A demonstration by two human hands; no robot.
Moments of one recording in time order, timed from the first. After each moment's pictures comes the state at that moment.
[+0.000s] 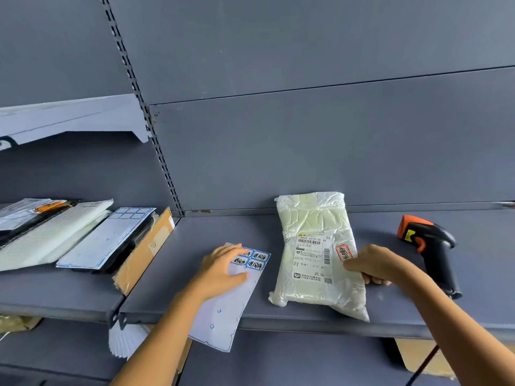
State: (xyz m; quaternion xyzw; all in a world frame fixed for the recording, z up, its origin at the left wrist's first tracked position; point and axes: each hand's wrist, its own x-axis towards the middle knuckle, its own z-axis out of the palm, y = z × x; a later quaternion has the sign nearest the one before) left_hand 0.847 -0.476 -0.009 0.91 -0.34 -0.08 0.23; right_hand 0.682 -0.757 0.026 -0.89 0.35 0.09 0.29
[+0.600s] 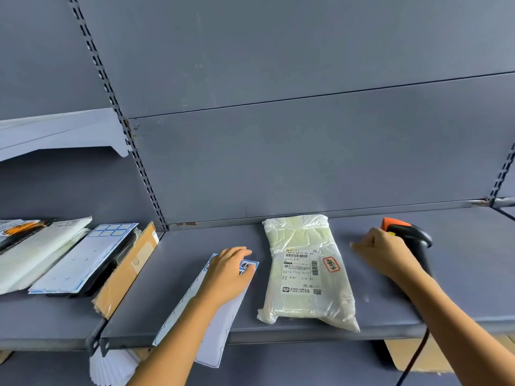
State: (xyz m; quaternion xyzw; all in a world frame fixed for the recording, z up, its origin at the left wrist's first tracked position) left_hand 0.836 -0.519 0.000 0.91 -0.36 -0.01 0.19; right_hand 0.665 -0.776 0.031 -0.88 0.37 -0.16 0.24
